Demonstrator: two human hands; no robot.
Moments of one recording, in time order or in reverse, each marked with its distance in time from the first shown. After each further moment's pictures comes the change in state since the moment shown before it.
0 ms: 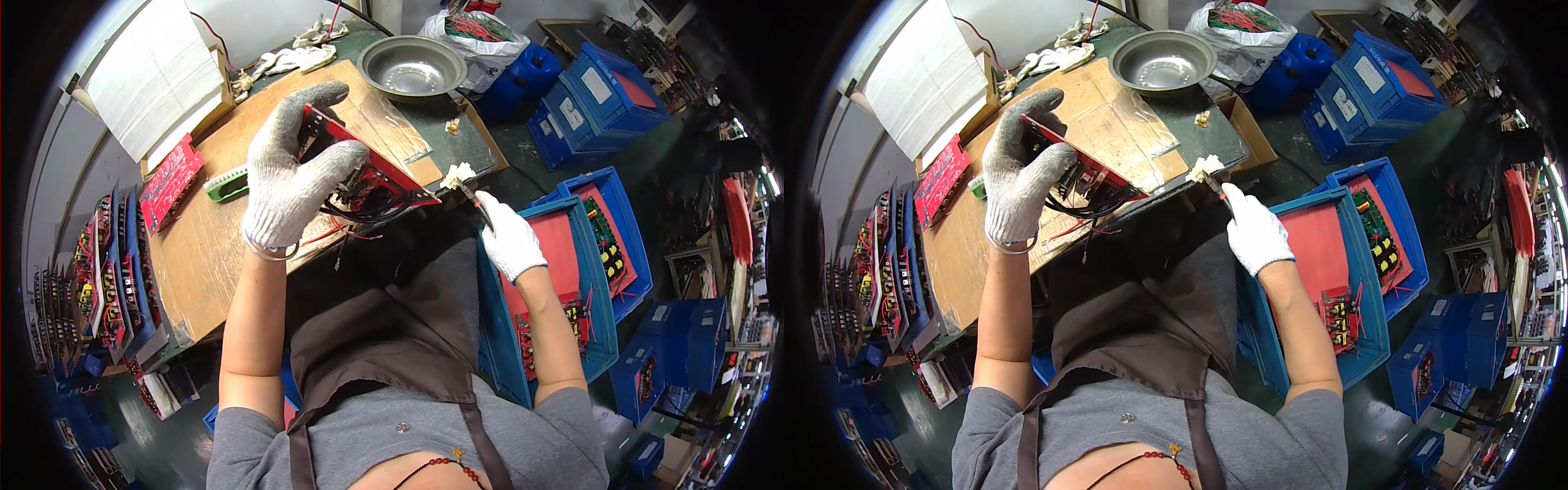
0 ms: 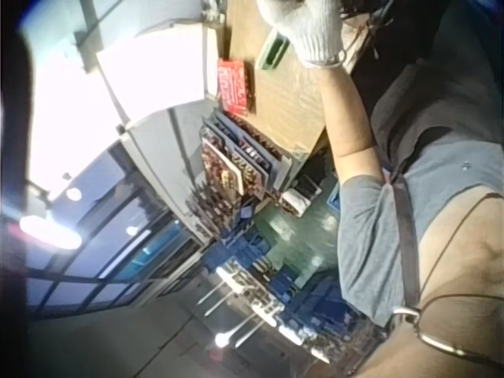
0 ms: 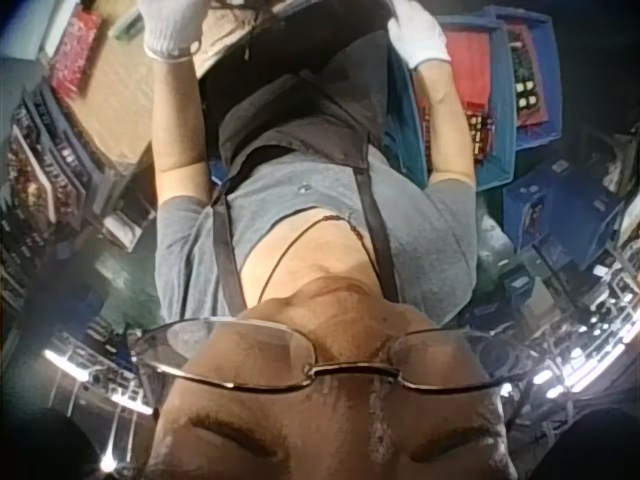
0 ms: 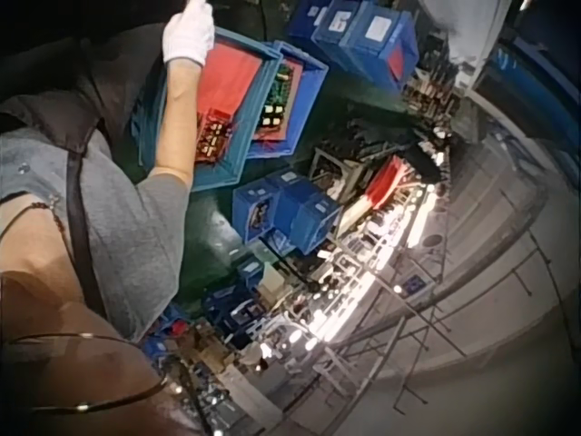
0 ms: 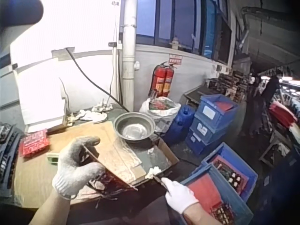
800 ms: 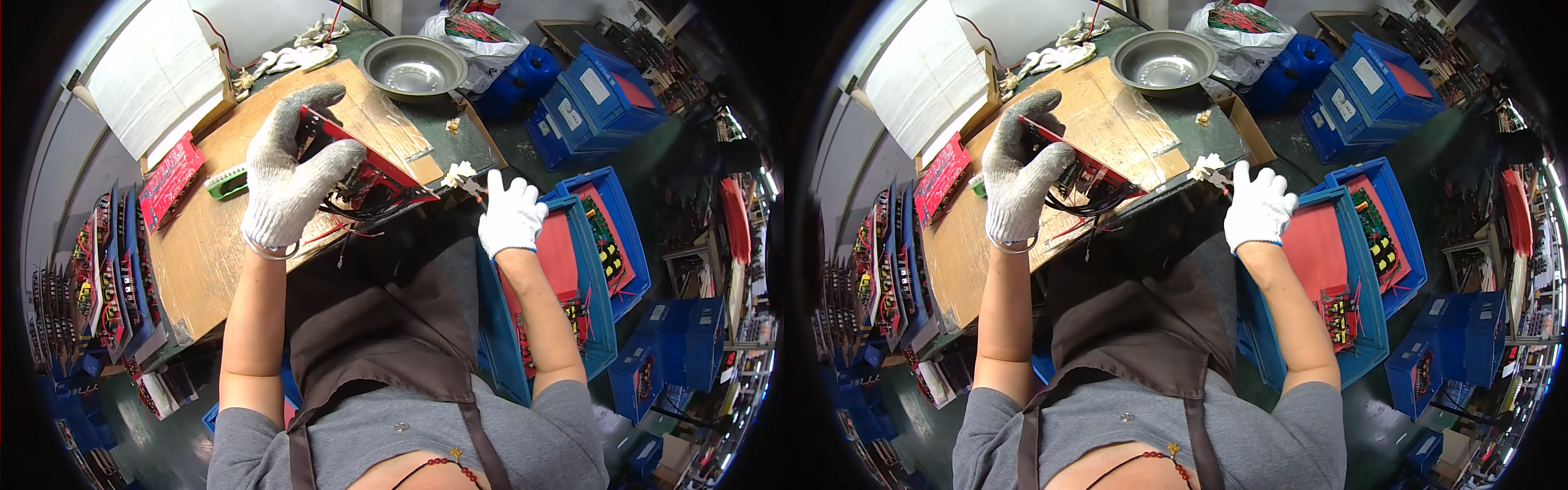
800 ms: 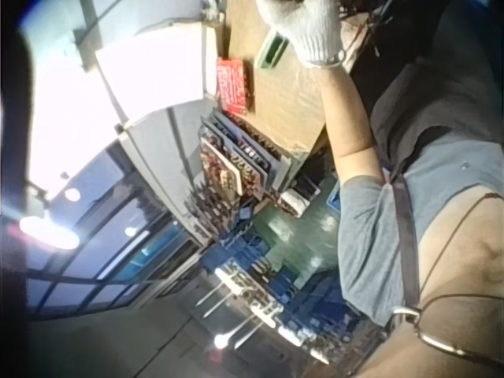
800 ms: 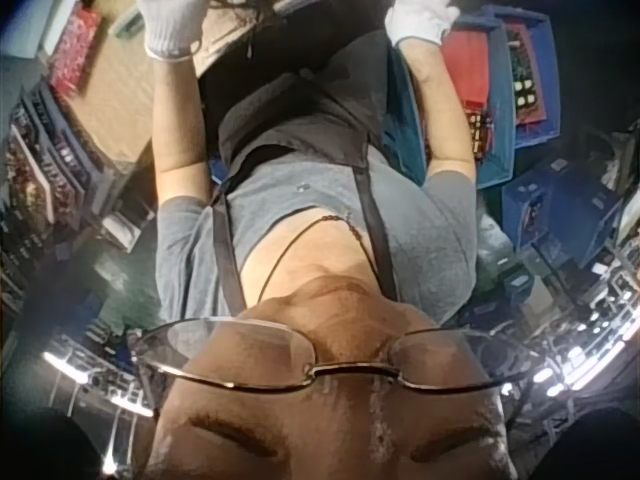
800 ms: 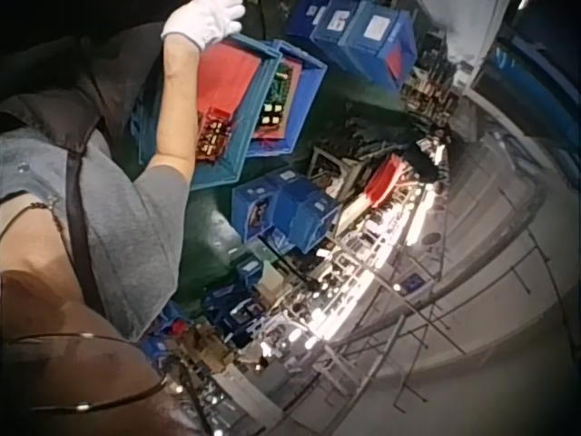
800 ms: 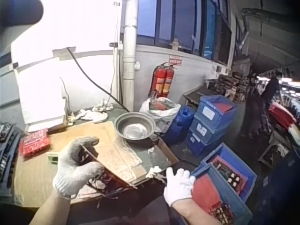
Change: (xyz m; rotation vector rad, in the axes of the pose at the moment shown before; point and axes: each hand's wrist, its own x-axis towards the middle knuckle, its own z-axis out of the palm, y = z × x) left_hand -0.004 -0.001 -0.005 -0.025 0.018 -0.036; right_hand 0.026 -0.027 0.002 -0.636 0.091 0.262
